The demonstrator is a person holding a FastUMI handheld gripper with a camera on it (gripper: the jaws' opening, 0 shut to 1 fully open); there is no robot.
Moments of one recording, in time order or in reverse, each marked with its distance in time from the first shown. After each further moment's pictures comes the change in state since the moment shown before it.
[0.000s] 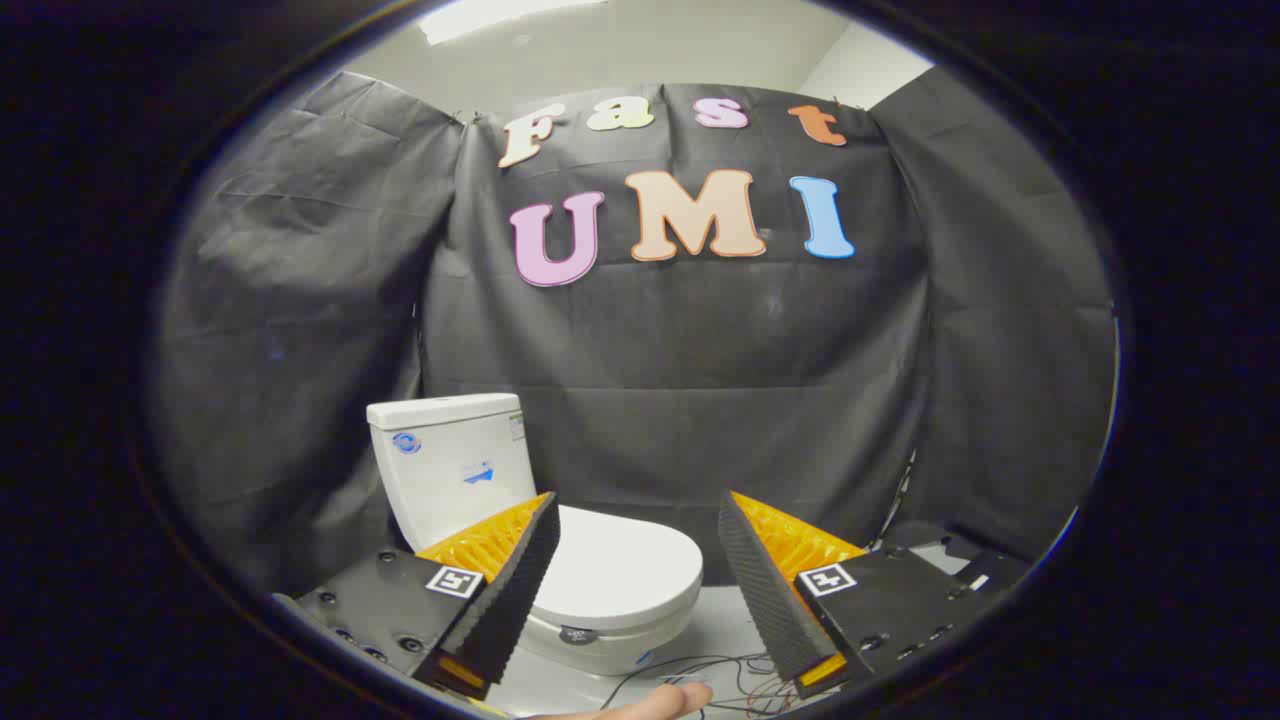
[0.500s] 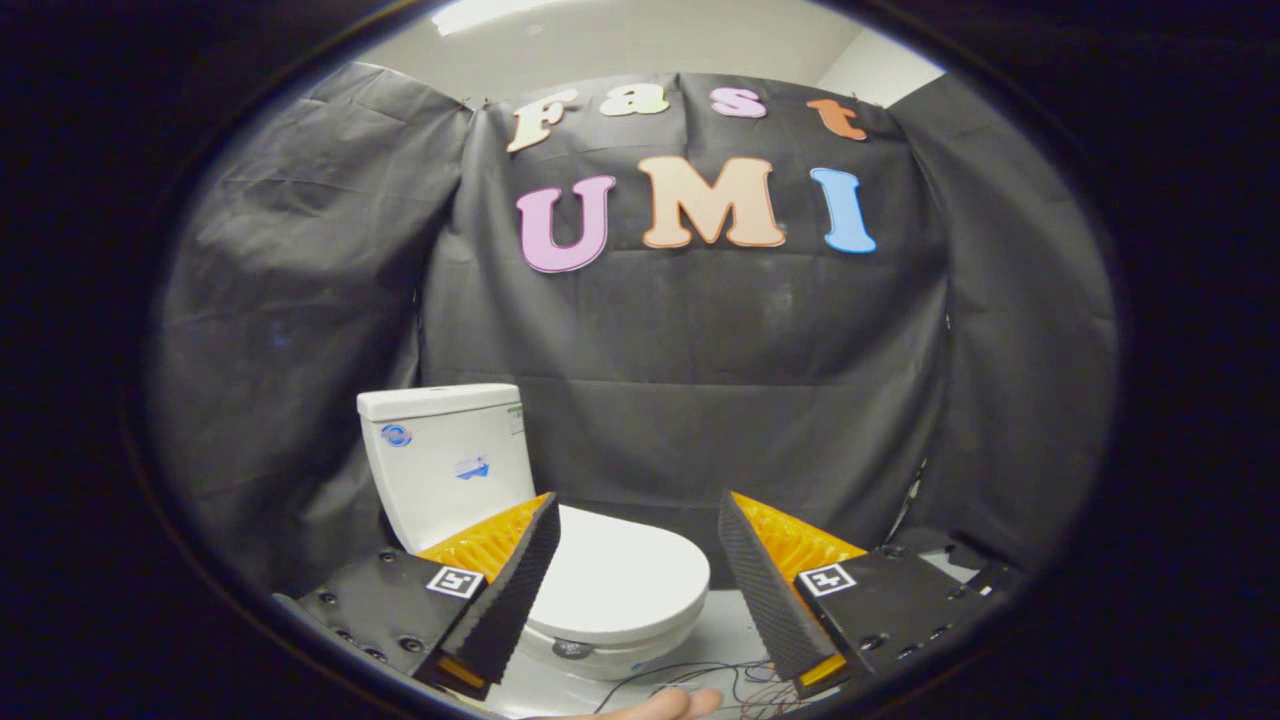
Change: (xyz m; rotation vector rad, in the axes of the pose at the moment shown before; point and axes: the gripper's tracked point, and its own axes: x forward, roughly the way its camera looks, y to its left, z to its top) arm 0.065 0.020 -0.005 -0.038 0.026 0.054
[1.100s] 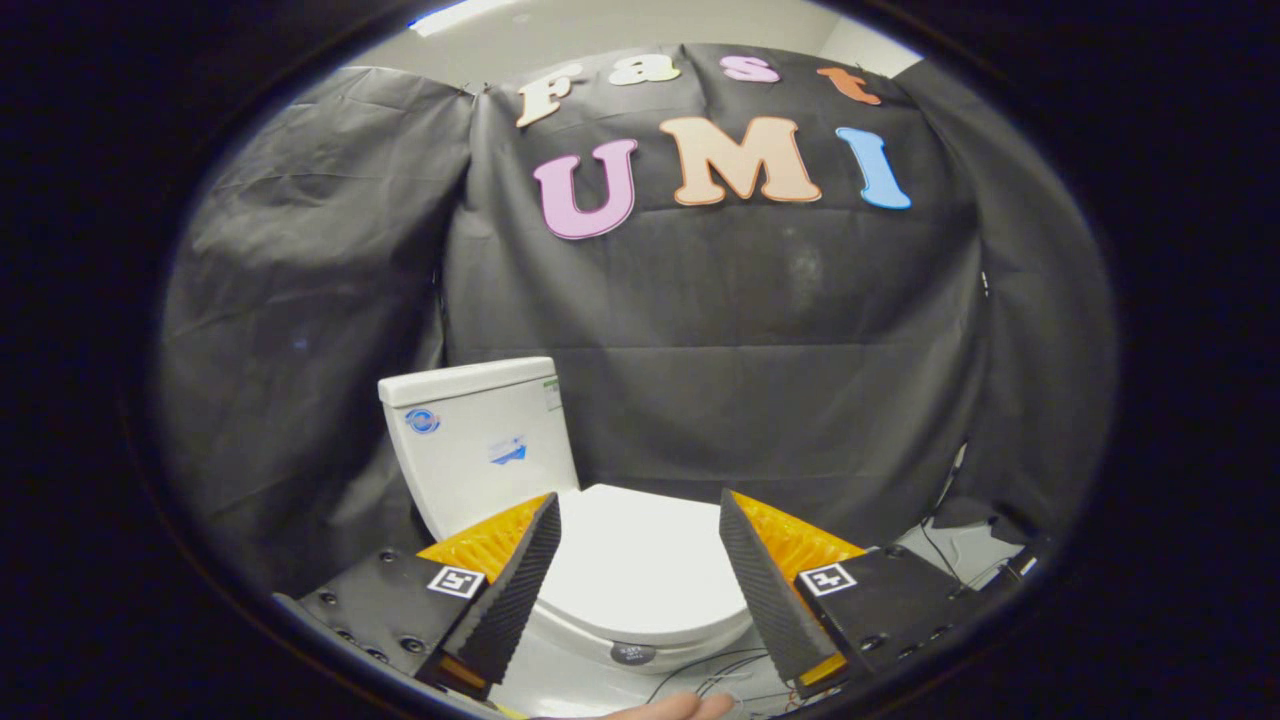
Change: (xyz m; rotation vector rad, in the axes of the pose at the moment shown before) arm 0.029 0.049 -0.043 0.072 0.087 0.045
